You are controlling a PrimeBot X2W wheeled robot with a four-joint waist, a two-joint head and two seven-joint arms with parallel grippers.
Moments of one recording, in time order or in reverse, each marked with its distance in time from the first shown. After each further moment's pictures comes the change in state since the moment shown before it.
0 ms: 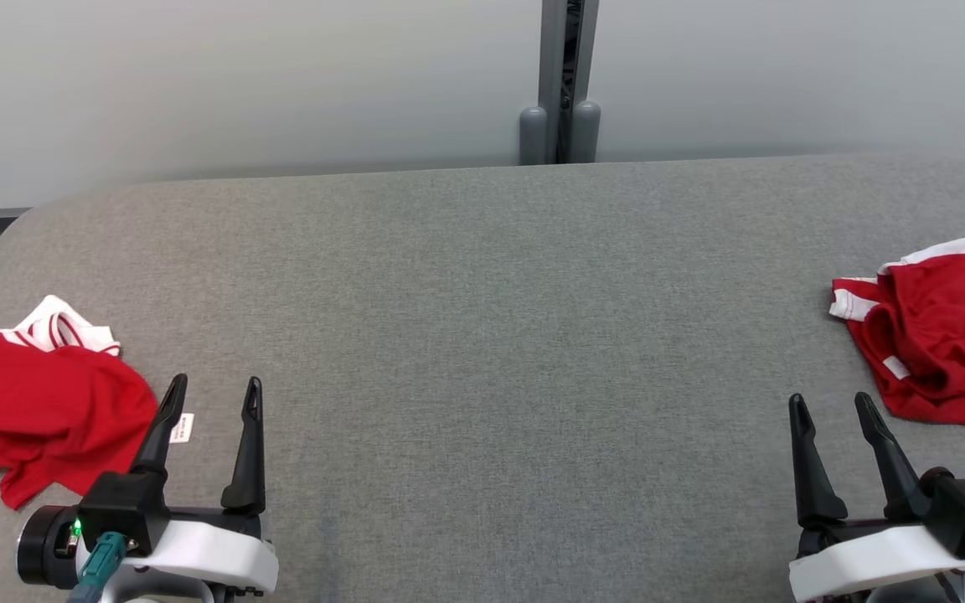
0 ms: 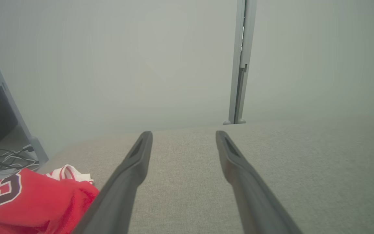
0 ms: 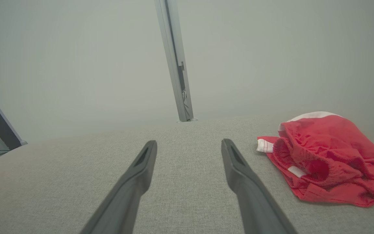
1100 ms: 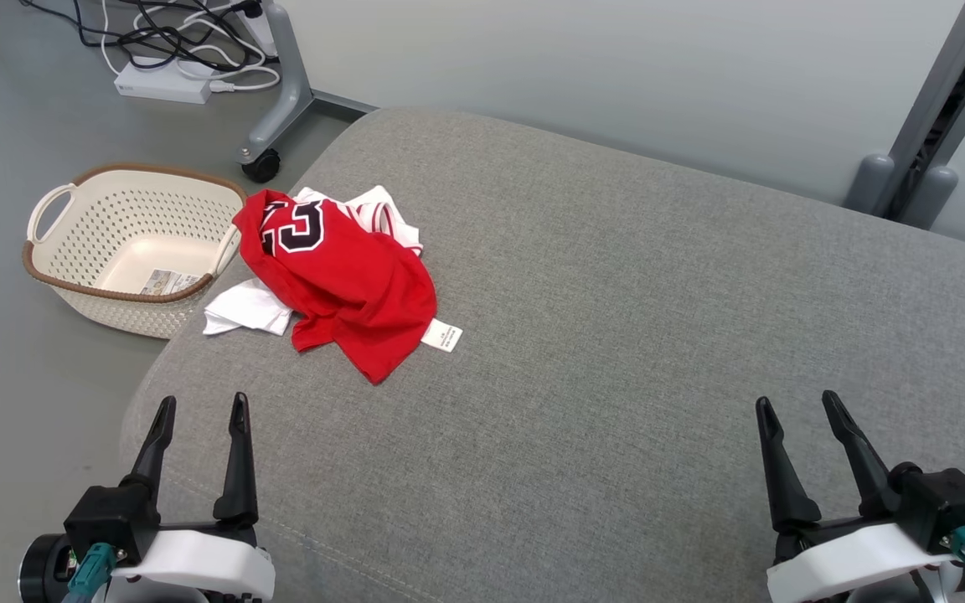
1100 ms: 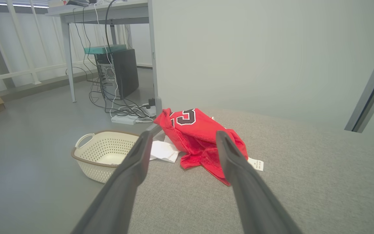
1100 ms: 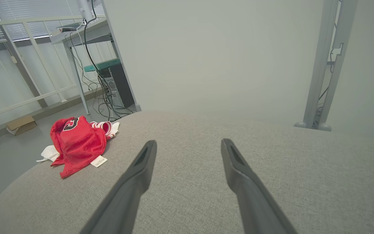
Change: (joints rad) left arm 0.008 -0.028 0.022 0.056 -0.064 0.018 -0.021; right arm 0.018 0.001 0.046 -0.068 -0.028 0.000 0.068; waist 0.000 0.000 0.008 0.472
